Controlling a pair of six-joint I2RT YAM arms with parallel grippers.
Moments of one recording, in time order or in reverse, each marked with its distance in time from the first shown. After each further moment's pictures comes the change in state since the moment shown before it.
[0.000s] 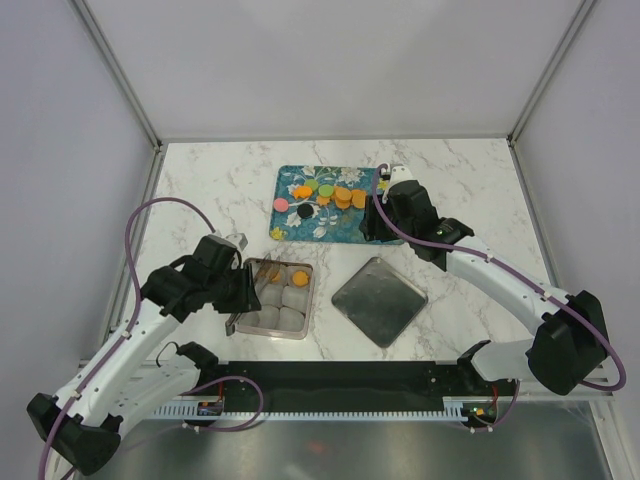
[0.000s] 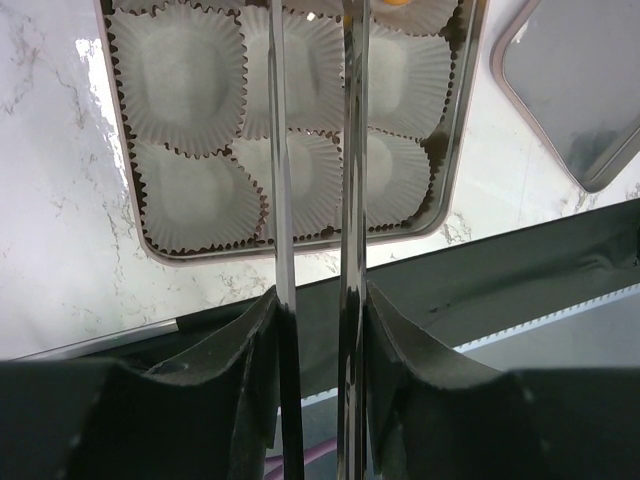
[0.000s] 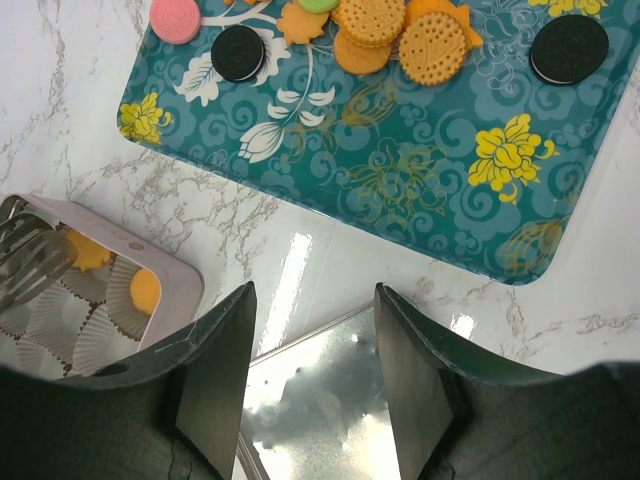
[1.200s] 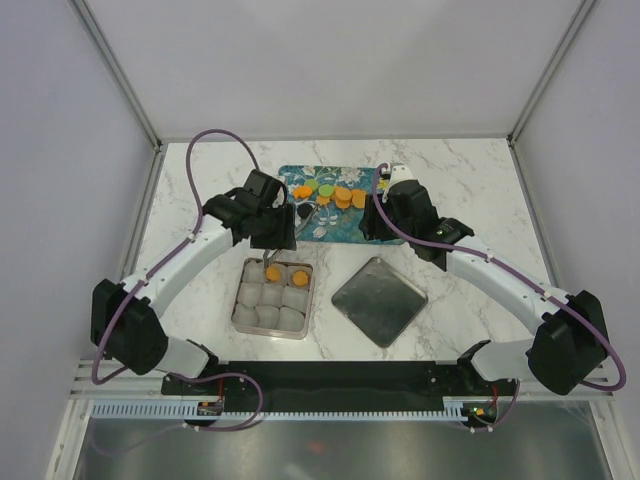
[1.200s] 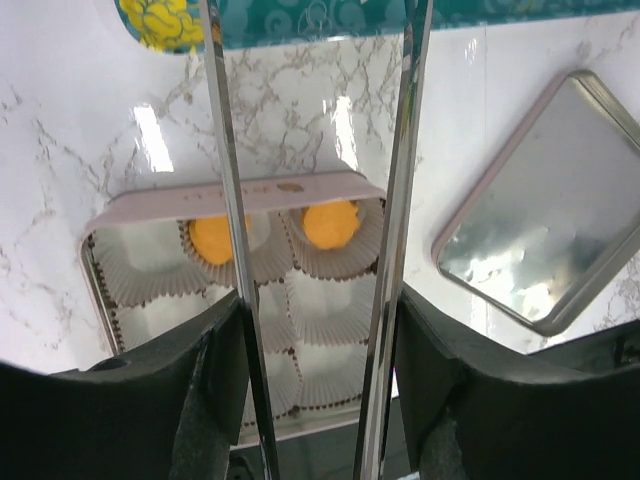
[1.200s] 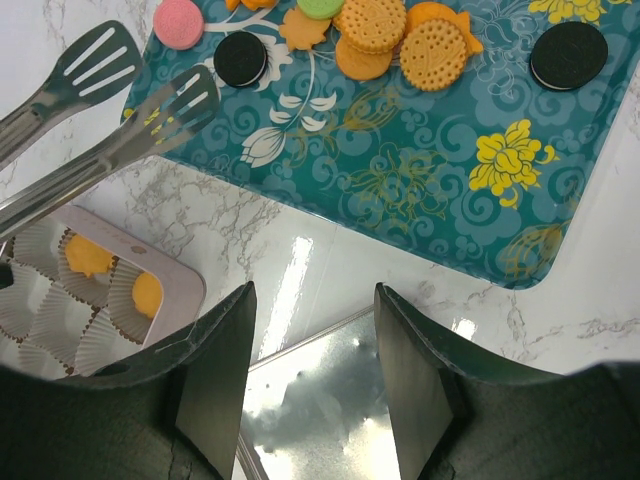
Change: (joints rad) left arm 0.008 0.592 0.379 0.236 -0.064 0.116; right arm 0.000 0.000 0.000 0.010 0.001 0.000
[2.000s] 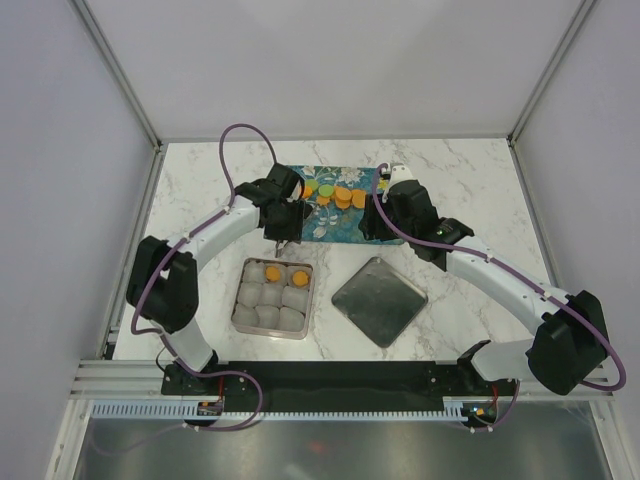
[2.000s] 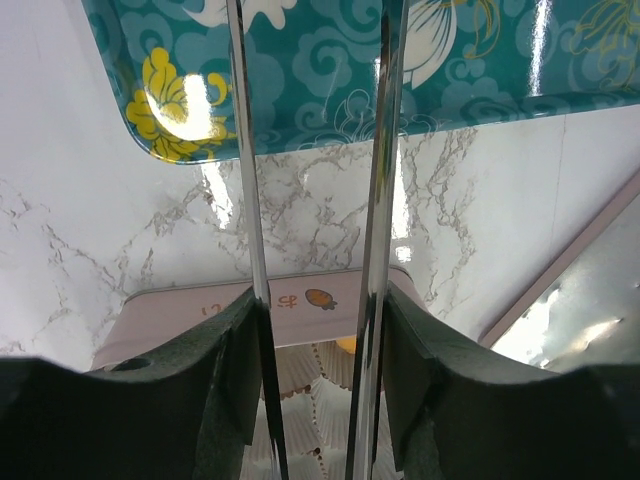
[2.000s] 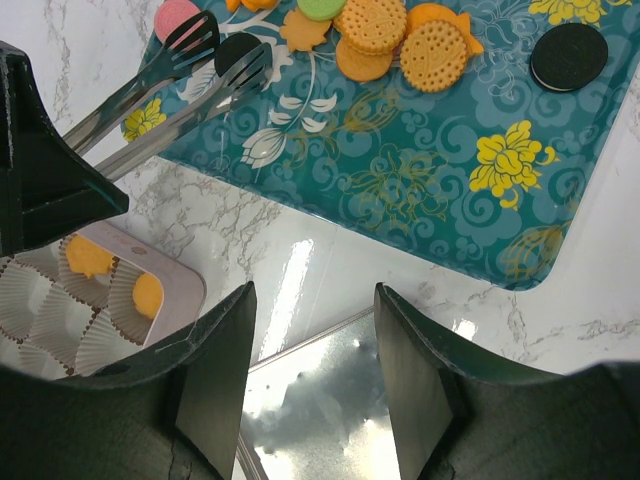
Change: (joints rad) left arm 0.014 0.304 0.111 0.093 -0.056 0.067; right arm 0.000 0.000 -0.002 0.004 0.000 0.000
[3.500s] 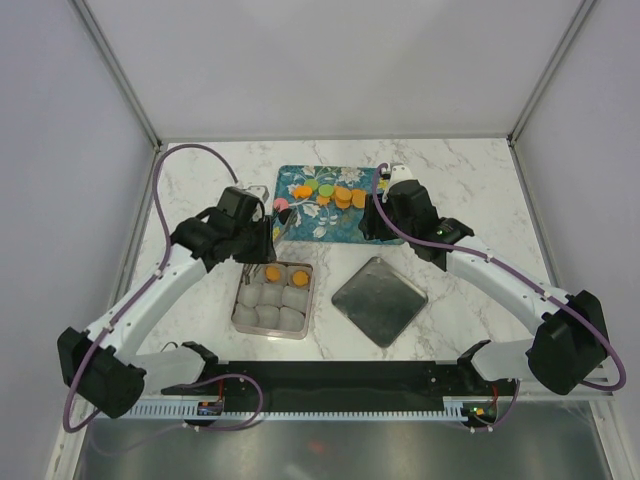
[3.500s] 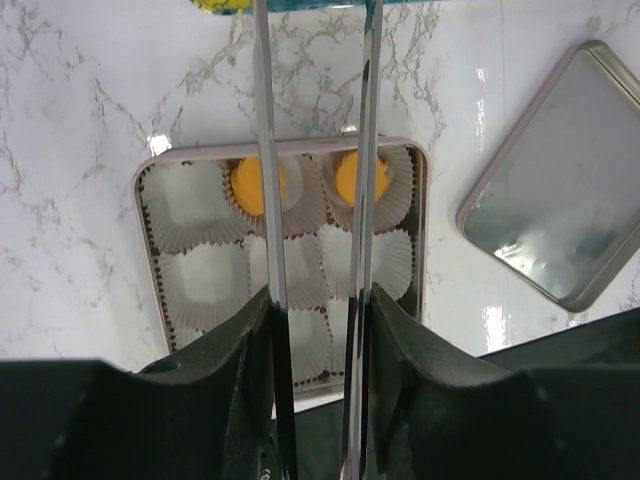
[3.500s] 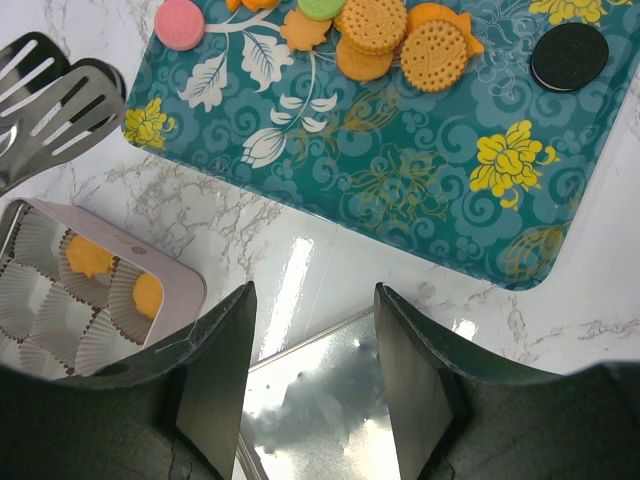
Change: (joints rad) left arm 0.000 -0.486 -0.213 -0.113 0.021 -0.029; right arm 0.000 0.000 0.000 0.000 -0.001 0.000
